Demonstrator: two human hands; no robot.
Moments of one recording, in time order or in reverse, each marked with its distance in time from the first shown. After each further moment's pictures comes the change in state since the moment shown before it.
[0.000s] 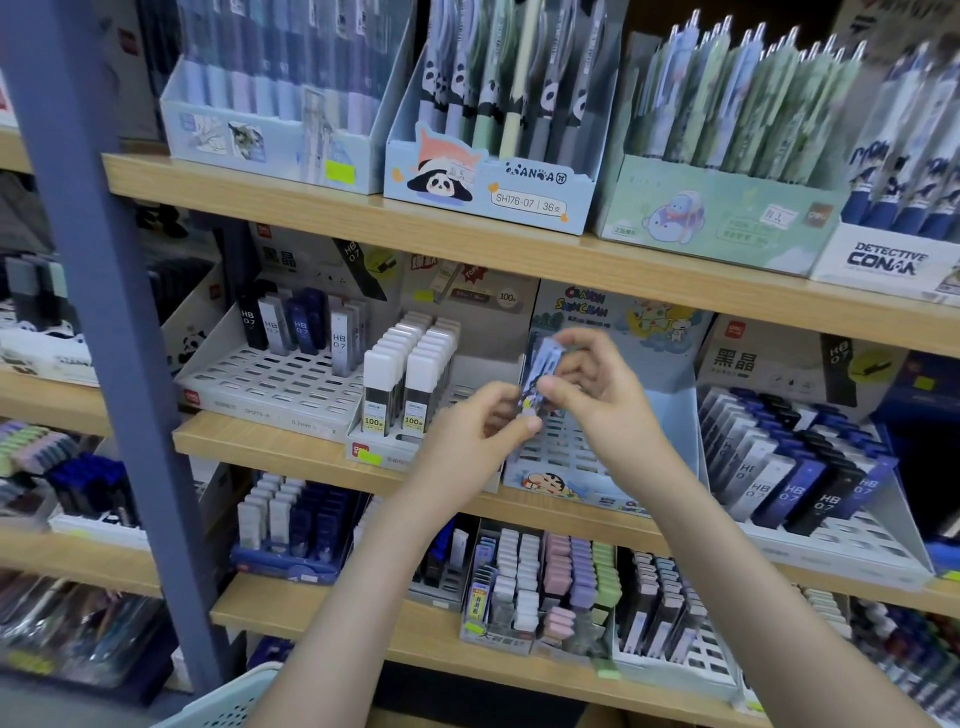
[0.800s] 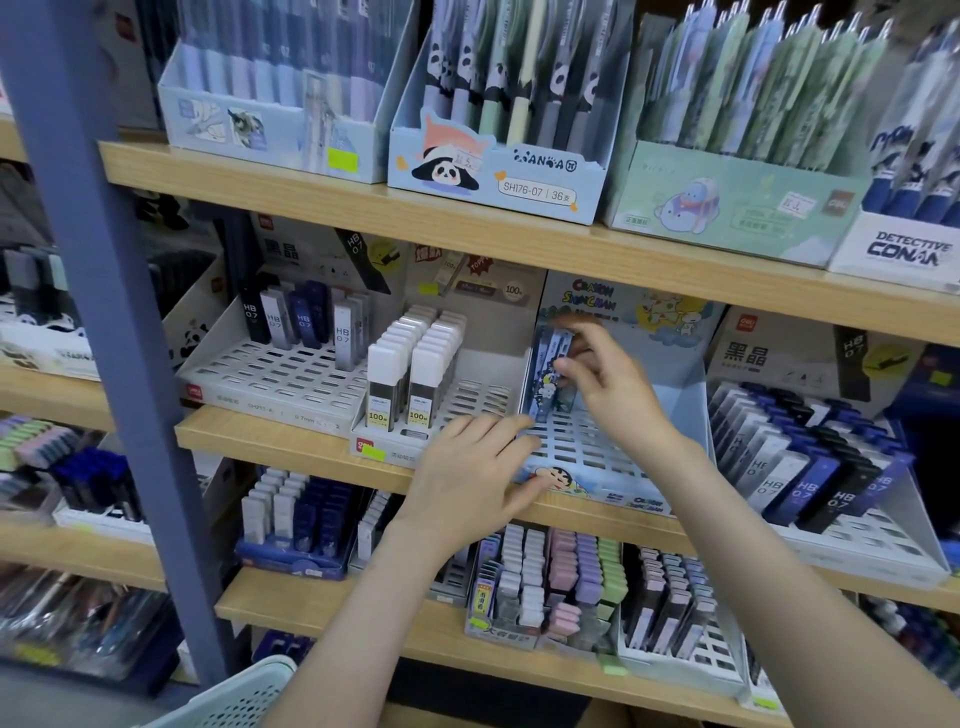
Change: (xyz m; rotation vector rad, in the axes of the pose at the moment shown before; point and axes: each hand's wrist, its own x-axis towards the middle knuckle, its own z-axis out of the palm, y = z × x) left_hand -0.004 -0.060 0.014 0.995 0.200 0.707; right_hand 0.031 0.036 -0.014 -0.440 -0.044 -0.115
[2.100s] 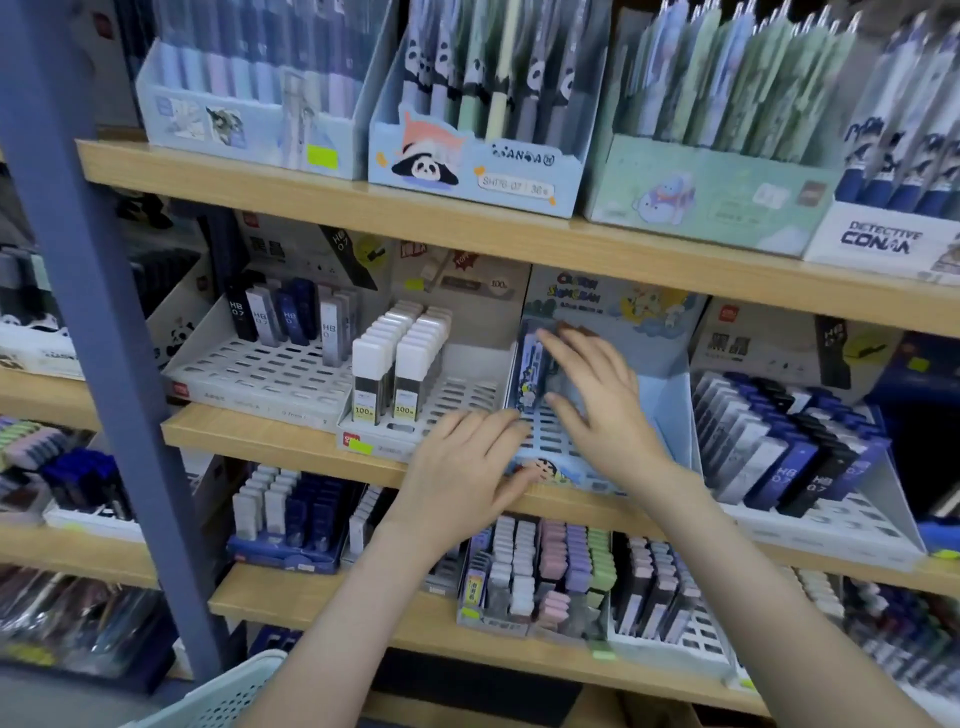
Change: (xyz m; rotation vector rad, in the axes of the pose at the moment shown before) left_hand -0.002 0.009 -0.002 0.012 0.051 0.001; right_hand -0.032 0.018 0.004 -0.414 0.064 -0.221
